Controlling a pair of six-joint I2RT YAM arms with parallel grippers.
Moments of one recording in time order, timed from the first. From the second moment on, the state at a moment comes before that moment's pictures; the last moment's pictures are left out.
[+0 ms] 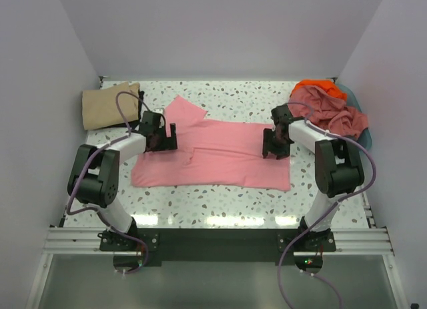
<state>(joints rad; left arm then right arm) -0.21 1.71 0.95 -0.20 -0.03 -0.29 0.21 1.83 1.16 -0.62 0.00 0.32</state>
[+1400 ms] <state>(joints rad) -0.25 1.81 1.39 -0.59 -0.04 -0.33 0.05 1.99 1.48 -0.72 0.20 0.33</state>
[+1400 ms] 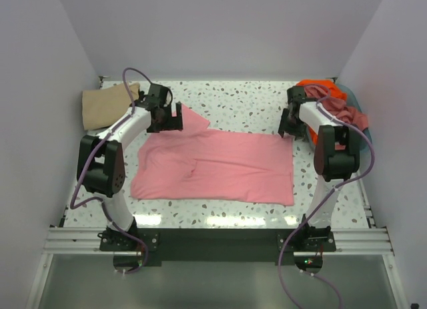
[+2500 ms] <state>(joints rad) -0.25 2.23 1.92 -0.62 -0.12 -0.31 0.05 1.99 1.36 -0.47 0.18 0.39</state>
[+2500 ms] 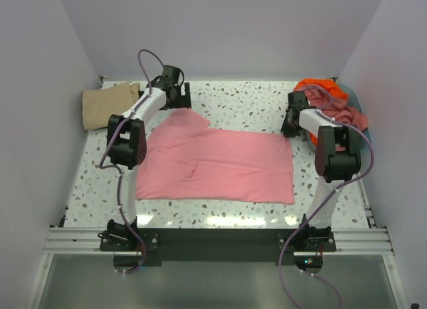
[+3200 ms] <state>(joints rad) -0.25 2.45 2.09 -0.49 -0.28 -0.30 0.07 1.94 1.32 -0.56 0.12 0.40</state>
